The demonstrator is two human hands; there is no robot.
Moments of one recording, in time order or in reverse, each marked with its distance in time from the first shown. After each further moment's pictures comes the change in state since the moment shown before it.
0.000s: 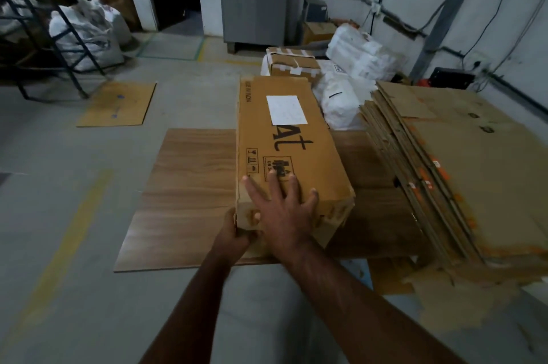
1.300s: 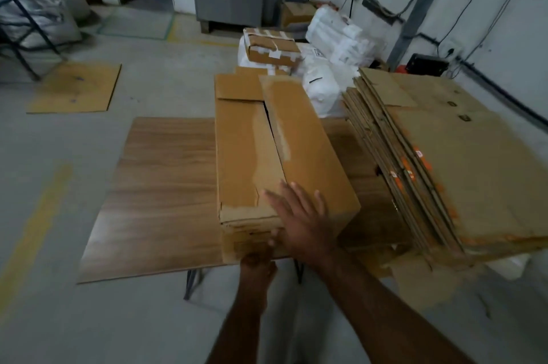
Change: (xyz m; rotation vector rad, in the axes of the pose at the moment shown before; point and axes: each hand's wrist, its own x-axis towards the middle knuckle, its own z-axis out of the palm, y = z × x) left_hand -0.012 -0.064 0.107 -0.518 0.003 -0.356; right_hand -0.001 0.088 0.058 0.131 -0.009 -0.099
